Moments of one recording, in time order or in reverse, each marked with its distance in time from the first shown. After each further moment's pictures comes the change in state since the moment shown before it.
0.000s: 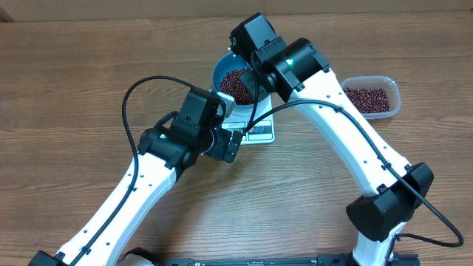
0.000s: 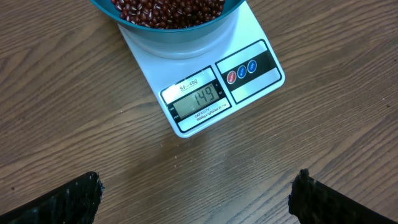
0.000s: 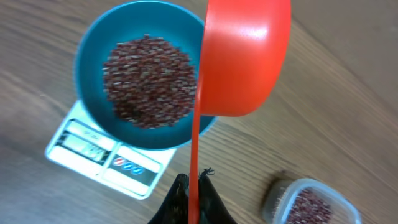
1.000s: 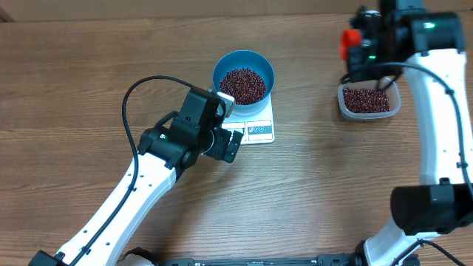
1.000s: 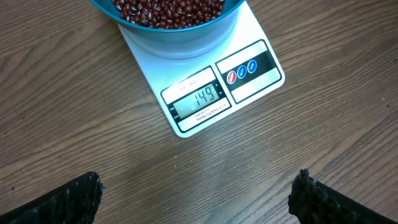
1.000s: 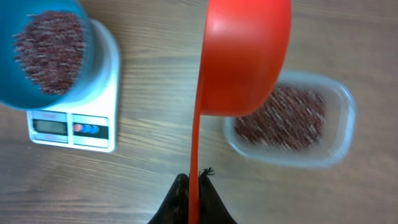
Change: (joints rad) left arm 0.000 0.000 0.000 0.000 0.000 0.000; right arm -0.584 -0.095 0.001 -0.231 -0.410 0.003
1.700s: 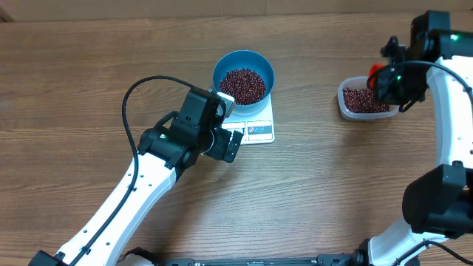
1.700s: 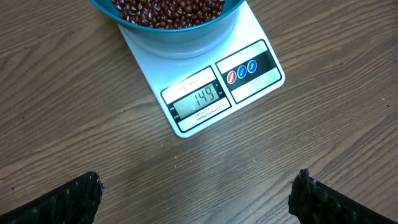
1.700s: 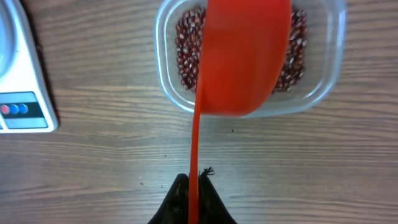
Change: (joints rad) left arm 0.000 0.000 0.000 0.000 0.000 0.000; right arm -0.183 -0.002 -0.273 0.060 -0.019 -0.052
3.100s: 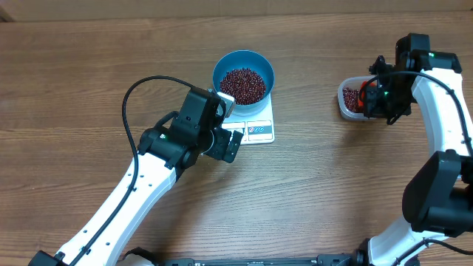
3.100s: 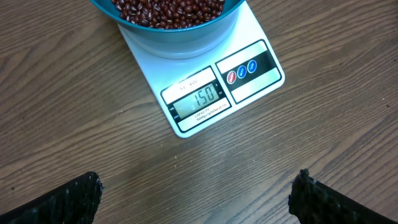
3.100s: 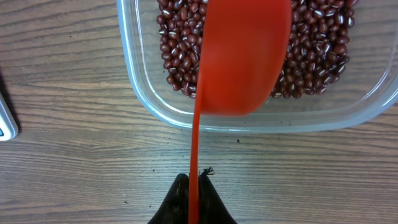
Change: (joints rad) left arm 0.000 0.000 0.000 0.000 0.000 0.000; right arm 0.000 0.009 -0.216 0.184 0.000 -0.001
